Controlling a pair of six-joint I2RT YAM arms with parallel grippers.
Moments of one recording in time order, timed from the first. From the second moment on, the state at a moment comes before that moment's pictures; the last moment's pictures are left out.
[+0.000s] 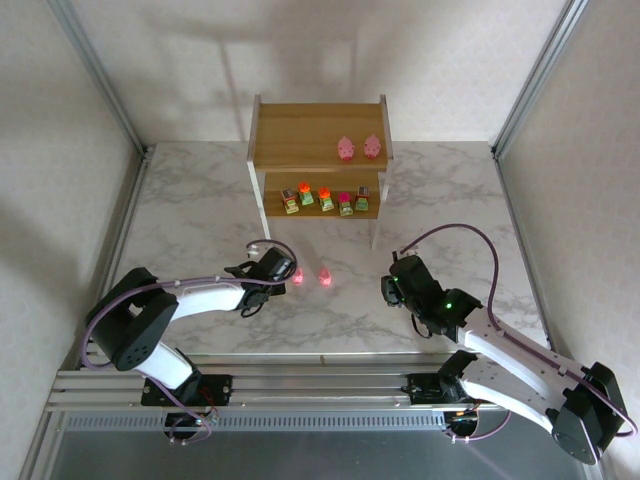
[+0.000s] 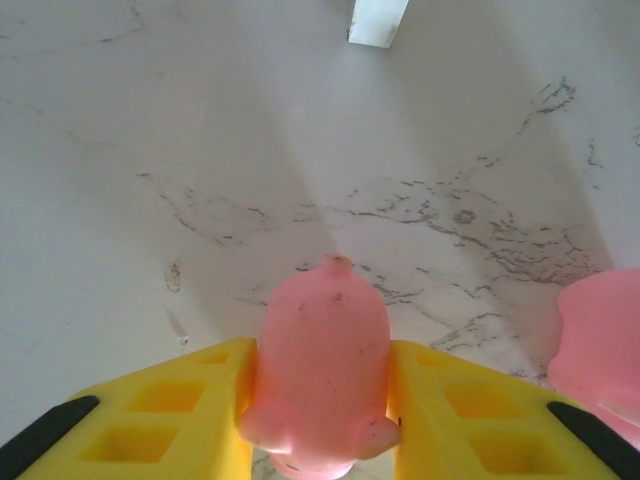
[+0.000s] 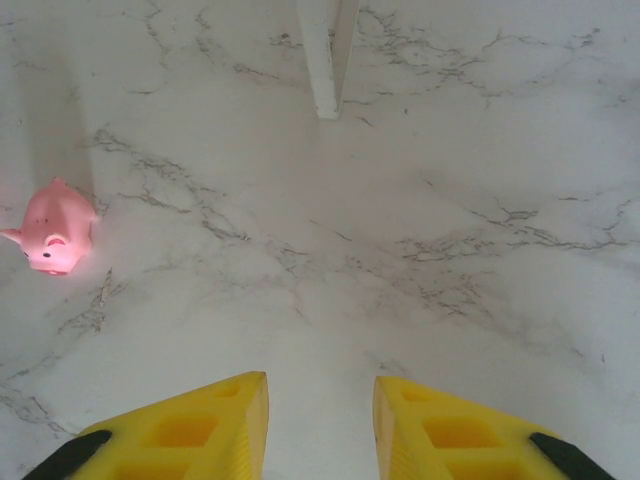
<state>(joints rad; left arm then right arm) -0.70 1.54 0.67 -0.21 -0.39 -0.80 0.76 0.89 0.55 -0.51 0.31 0.48</state>
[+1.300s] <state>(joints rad) -0.91 1.41 1.43 -0.70 -0.62 -0.73 0.76 0.85 0.53 -0.51 0.31 0.48</state>
